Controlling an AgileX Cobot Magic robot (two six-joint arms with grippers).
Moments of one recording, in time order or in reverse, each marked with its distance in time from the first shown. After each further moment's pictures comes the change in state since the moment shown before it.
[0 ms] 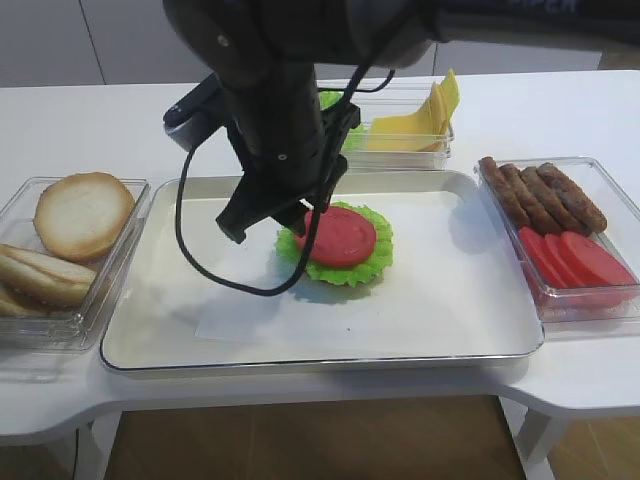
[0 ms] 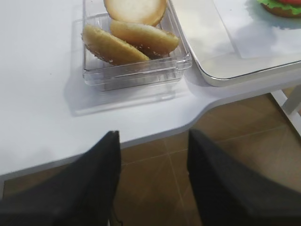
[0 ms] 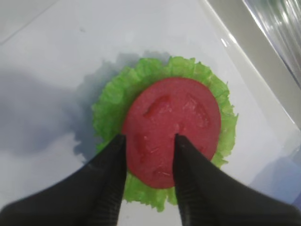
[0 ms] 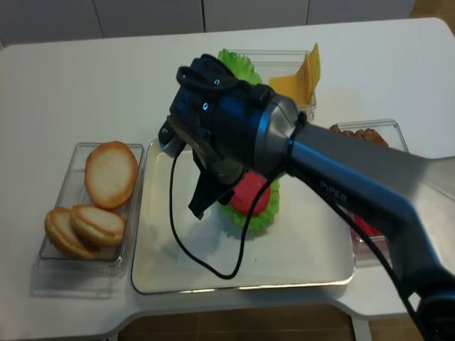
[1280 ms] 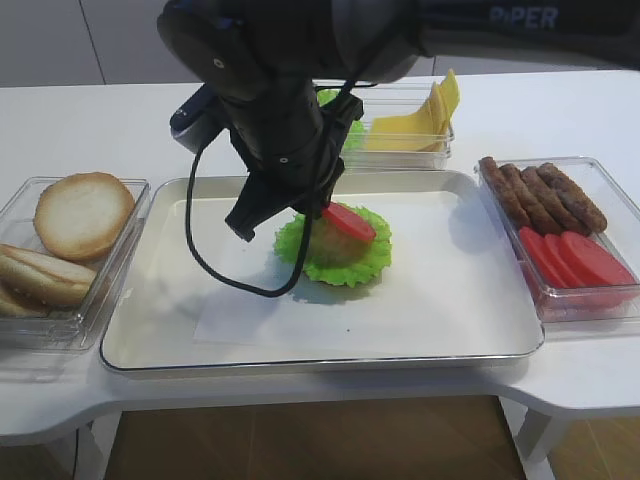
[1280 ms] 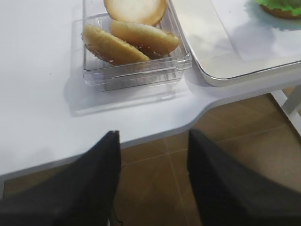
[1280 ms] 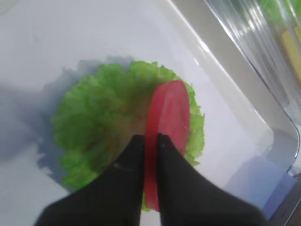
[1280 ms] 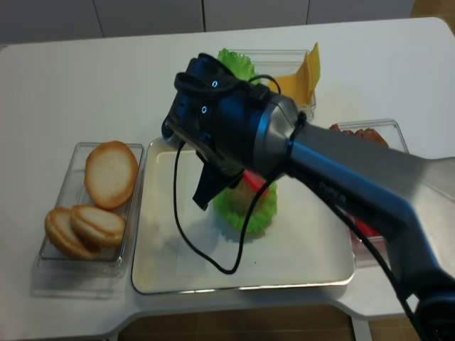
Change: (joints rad) left arm 0.000 0.000 0.000 0.000 0.000 0.000; right arm 0.010 0.014 0.000 -0.101 0.000 0.051
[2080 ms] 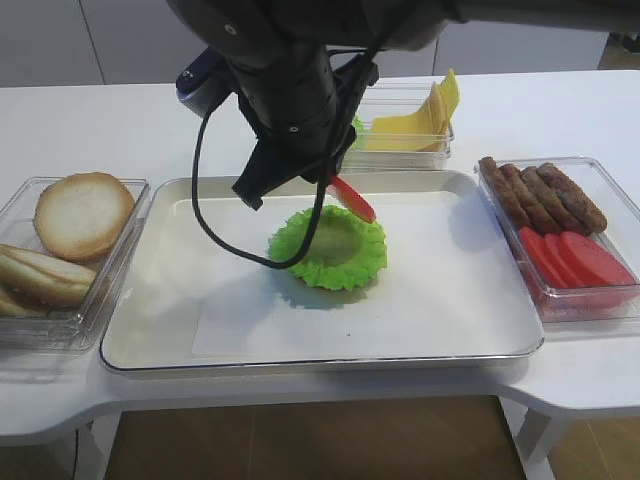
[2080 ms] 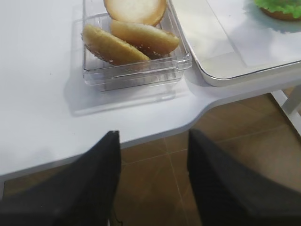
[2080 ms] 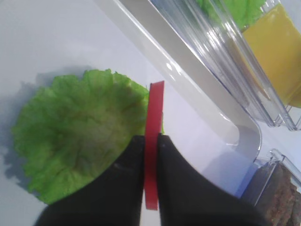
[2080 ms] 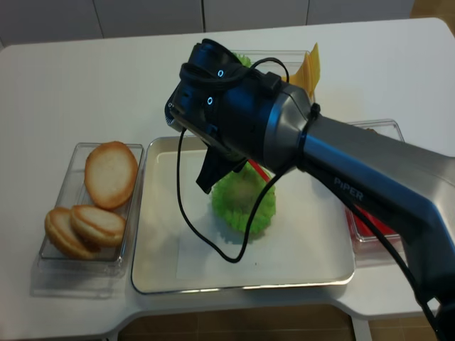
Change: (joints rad) left arm 0.000 0.000 0.000 0.000 0.000 0.000; right arm 0.000 -0.047 0.000 -0.070 0.004 0.044
